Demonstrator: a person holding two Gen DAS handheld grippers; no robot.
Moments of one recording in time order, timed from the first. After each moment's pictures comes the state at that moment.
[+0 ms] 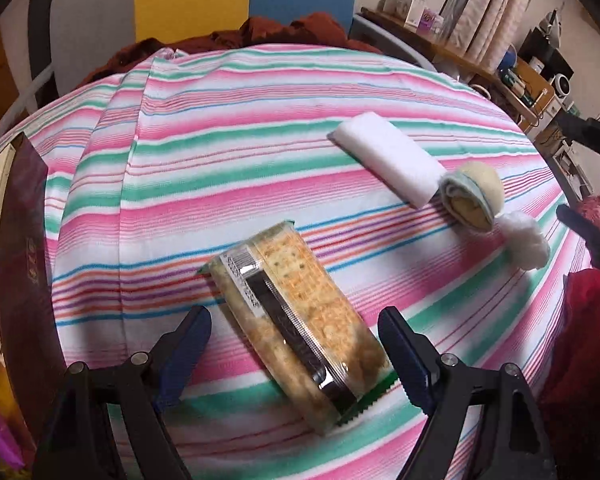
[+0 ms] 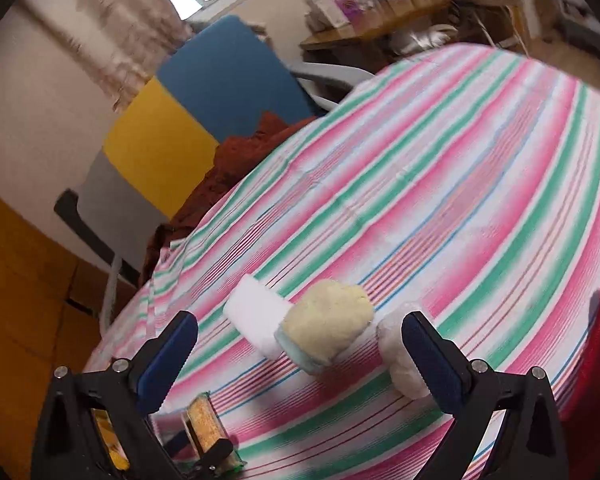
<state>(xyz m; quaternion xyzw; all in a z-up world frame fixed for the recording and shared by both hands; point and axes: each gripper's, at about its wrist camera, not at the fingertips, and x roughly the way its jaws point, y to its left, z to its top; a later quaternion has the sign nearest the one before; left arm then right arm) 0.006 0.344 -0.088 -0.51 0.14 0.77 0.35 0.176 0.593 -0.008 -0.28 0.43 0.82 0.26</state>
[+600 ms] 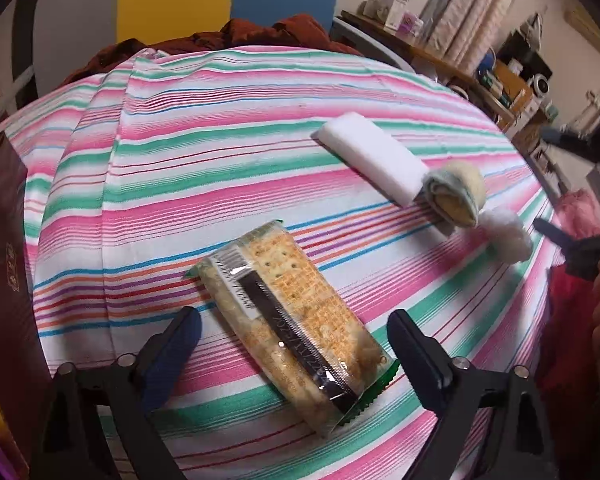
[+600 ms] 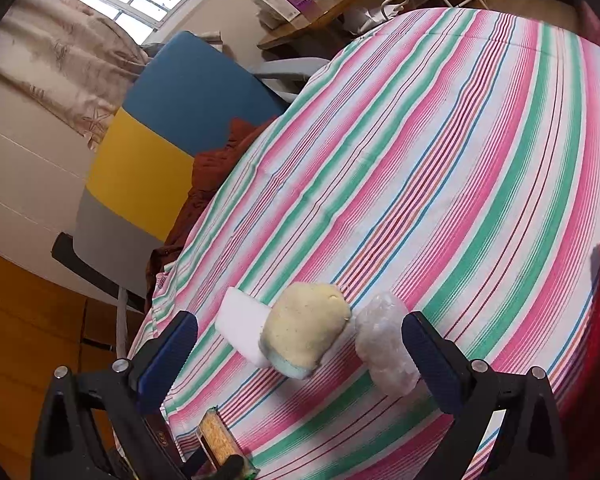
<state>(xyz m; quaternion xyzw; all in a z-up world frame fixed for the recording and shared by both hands) 0.002 0.330 -0.090 -0.51 0.12 0.76 0.39 0.189 0.611 -0.024 -0.26 0.50 0.78 0.27</state>
